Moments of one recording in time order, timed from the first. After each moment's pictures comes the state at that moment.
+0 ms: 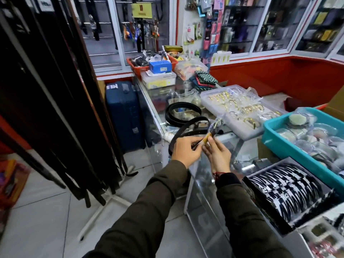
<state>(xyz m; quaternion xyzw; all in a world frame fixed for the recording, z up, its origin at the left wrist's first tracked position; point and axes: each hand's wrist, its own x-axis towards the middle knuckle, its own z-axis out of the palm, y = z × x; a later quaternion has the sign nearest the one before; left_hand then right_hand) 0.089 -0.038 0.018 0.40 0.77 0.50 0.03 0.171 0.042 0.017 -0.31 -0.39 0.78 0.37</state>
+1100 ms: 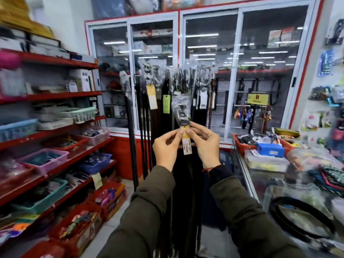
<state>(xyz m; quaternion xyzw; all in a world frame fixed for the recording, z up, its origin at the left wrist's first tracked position) -0.080 -0.315 0.223 0.14 0.61 0.73 -0.27 -0.079 -0.195 0.240 0.15 -0.60 0.75 0.24</state>
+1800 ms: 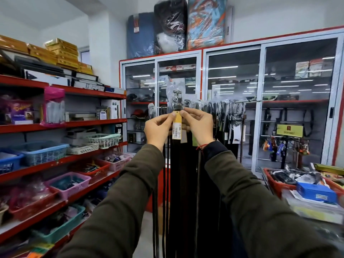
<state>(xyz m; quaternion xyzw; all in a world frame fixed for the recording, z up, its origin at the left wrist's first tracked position) -0.138 -0.430 0.370 0.11 0.59 0.72 -0.34 -0.152 -0.309 0.386 0.23 -0.58 0.75 0.23</state>
